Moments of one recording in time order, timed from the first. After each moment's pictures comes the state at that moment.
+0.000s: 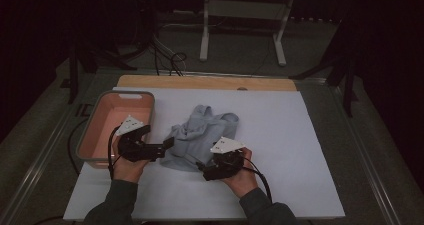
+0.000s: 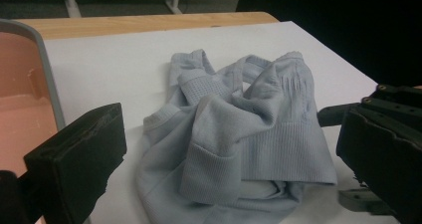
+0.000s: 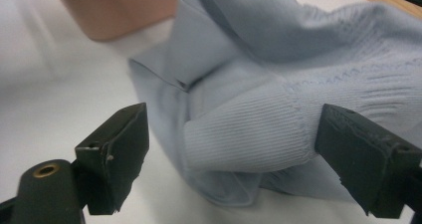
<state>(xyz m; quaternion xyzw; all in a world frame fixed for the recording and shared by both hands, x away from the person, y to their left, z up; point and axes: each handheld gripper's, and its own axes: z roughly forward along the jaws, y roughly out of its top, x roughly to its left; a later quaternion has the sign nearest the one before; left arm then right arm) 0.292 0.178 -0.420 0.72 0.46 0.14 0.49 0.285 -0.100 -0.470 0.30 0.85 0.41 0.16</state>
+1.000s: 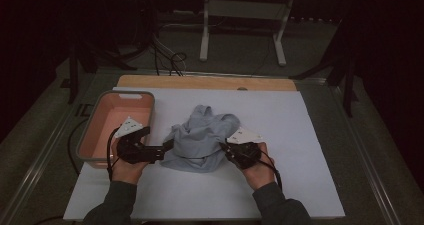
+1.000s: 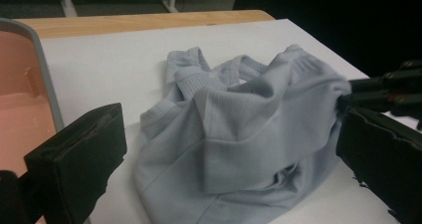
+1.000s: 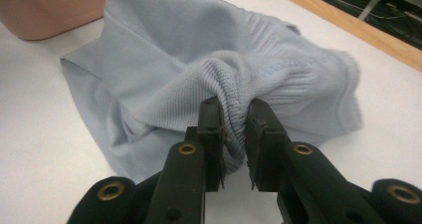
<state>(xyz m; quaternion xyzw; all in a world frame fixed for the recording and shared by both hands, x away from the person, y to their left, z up) 0.285 0.179 -0.420 0.73 0.46 0.14 0.49 0.293 -0.141 -0.441 0.34 0.83 0.38 0.22</state>
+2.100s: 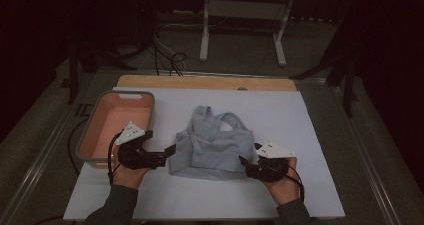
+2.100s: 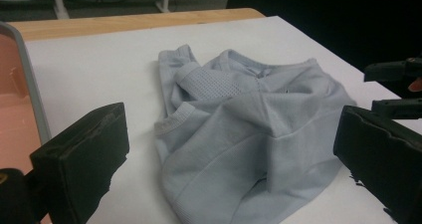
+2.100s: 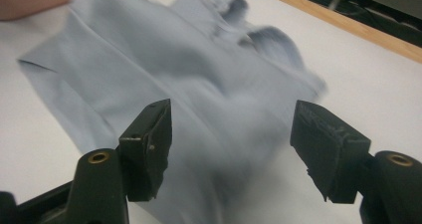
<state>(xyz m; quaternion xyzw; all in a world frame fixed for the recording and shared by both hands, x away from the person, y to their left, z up) 0.272 0.174 -0.420 0.73 0.44 0.14 0.50 0.260 -0.200 -0.451 0.37 0.81 0.39 0.24</state>
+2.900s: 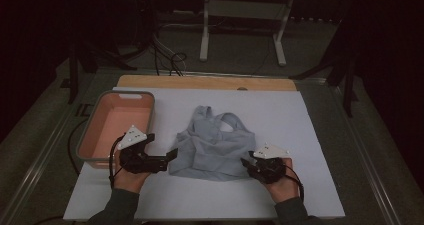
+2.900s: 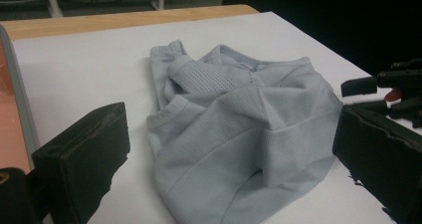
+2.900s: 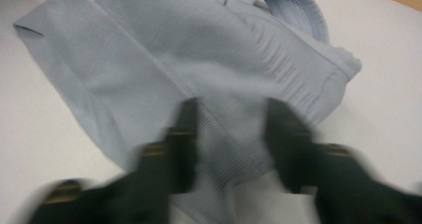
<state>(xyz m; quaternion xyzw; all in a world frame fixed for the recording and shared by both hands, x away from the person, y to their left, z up) 0.265 0.169 -0.424 0.74 0.43 0.14 0.50 0.263 -0.203 -0.471 0.38 0.83 0.36 0.21</state>
